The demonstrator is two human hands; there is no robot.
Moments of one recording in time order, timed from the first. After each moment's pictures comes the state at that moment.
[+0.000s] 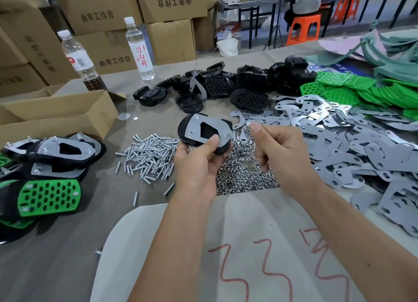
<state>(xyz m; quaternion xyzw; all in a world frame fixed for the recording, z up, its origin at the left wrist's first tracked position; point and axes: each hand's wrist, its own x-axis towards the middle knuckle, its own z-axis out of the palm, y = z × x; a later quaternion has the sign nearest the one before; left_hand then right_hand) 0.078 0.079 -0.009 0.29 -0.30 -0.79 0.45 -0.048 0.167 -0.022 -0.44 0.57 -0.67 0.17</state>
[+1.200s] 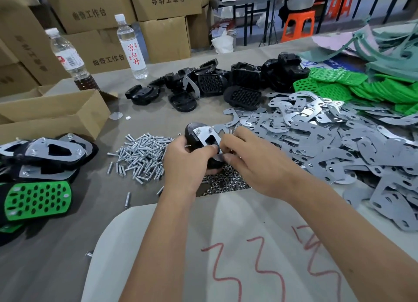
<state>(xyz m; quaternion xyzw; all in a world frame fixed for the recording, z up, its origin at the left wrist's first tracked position) 0.091 0.069 -0.015 0.39 -0.58 -0.61 0.37 -0.042 0.170 -0.015 -0.67 0.69 -0.27 0.02</state>
